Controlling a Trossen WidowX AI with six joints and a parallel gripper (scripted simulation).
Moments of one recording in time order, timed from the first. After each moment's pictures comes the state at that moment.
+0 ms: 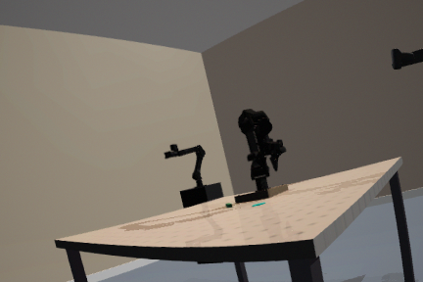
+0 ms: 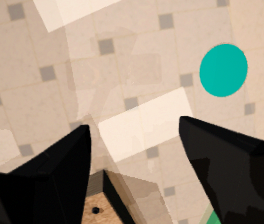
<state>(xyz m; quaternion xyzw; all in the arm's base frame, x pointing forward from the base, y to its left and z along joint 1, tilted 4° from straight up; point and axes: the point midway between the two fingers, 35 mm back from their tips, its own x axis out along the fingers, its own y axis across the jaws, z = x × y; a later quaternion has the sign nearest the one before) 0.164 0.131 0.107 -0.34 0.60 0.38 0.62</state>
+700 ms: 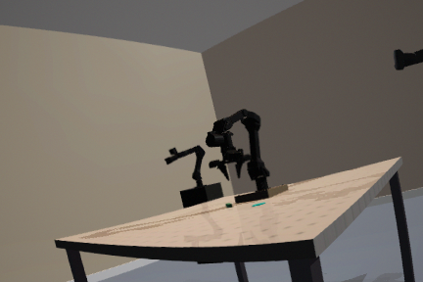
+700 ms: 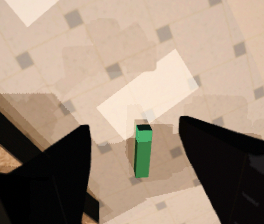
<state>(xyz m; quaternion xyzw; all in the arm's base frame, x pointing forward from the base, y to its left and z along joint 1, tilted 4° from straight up) 0.204 -0.042 0.114 -0.29 0.65 0.28 0.64</state>
